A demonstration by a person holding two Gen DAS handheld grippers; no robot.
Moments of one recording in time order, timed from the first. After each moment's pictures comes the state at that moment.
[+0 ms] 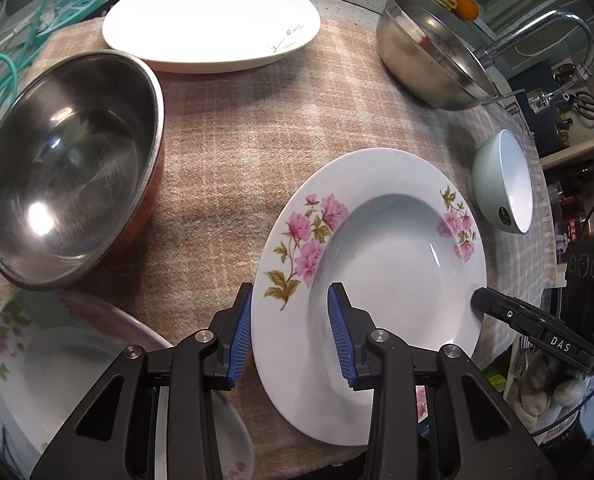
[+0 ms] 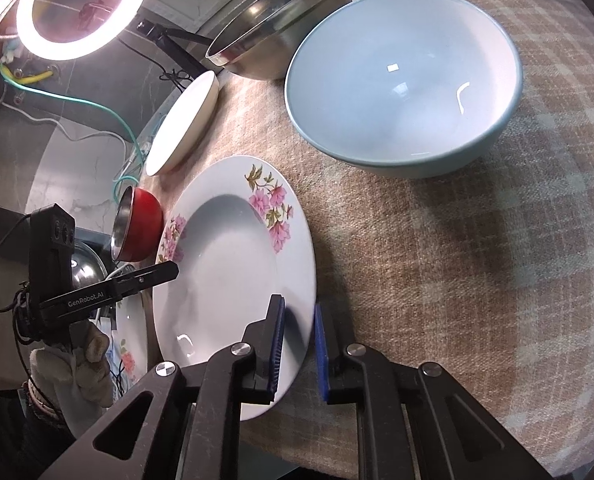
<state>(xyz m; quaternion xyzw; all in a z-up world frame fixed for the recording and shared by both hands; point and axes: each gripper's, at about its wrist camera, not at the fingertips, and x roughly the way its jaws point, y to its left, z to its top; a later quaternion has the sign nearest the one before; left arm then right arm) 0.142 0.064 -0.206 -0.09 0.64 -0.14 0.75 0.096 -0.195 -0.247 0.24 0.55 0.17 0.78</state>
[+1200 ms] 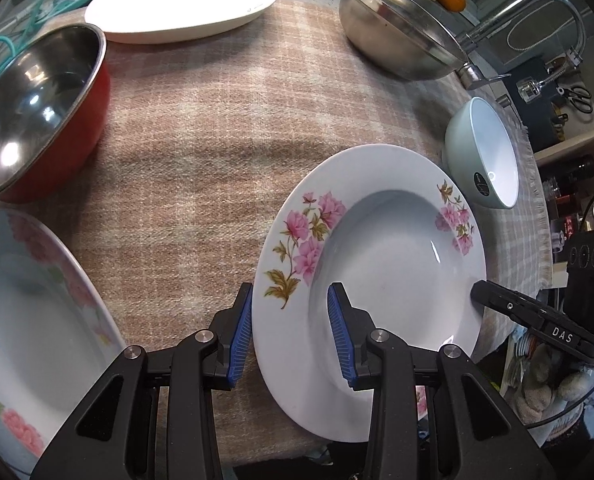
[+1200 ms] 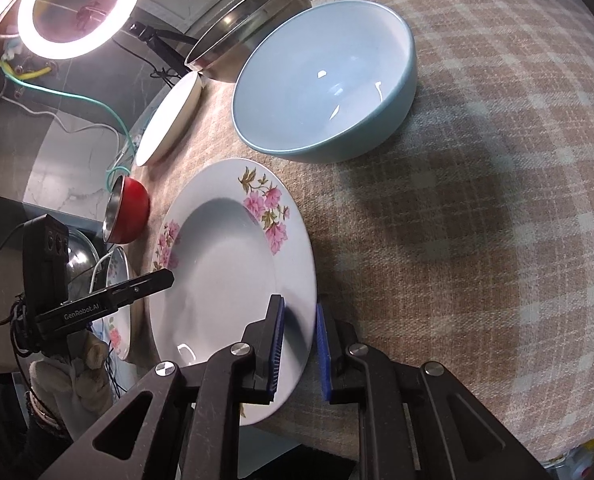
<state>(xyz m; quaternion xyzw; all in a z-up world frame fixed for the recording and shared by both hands) 0.109 0.028 -0.206 -0.10 0.64 -0.13 0.76 0.082 -0.227 -0.243 0.22 0.56 0.16 0.78</state>
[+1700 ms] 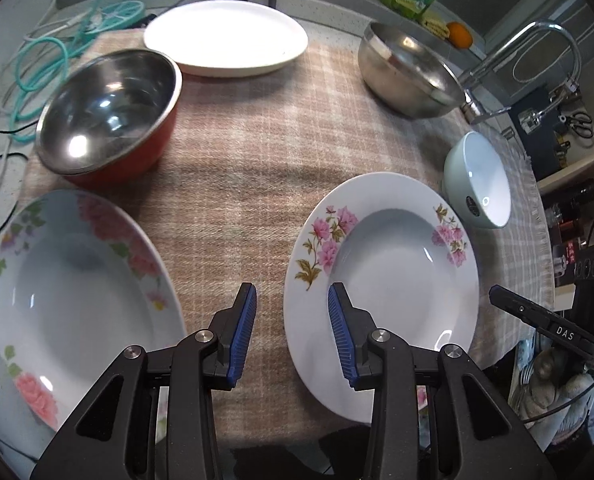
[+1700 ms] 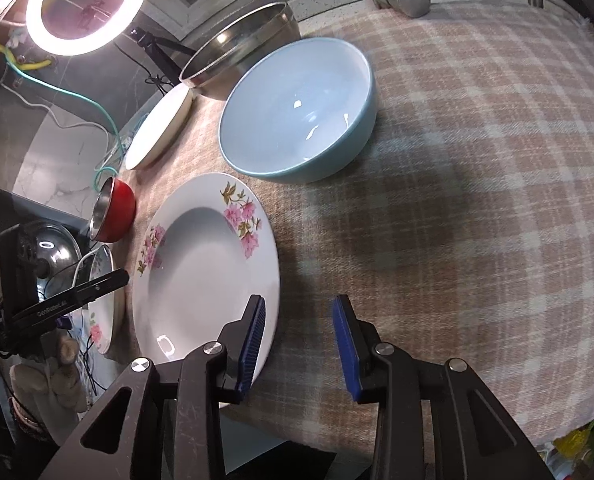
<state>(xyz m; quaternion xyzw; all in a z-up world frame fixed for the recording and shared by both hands) 0.081 0.049 -0.173 -0.12 0.59 -0.08 0.80 0.071 -0.249 -0.223 0.19 0.54 0.14 0.81</state>
